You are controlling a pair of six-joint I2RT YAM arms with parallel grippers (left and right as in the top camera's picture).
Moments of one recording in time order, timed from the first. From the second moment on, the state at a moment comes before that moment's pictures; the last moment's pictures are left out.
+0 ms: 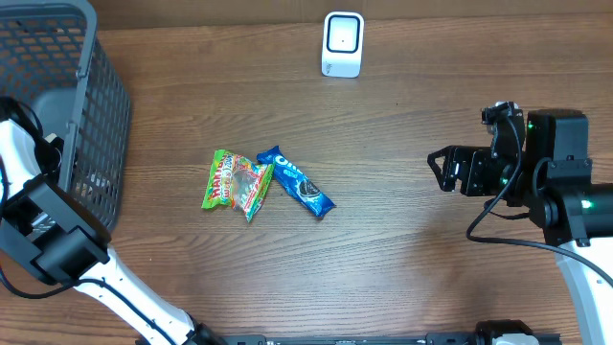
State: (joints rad) left arm 0.70 2.29 1.97 -1.17 -0.09 -0.31; right arm 0.05 1.13 1.15 -0.93 -0.38 0.15
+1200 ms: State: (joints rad) left arm 0.09 2.09 2.72 -1.69 0.24 -0.13; right arm 0.05 1.13 1.15 -0.90 -0.38 0.15
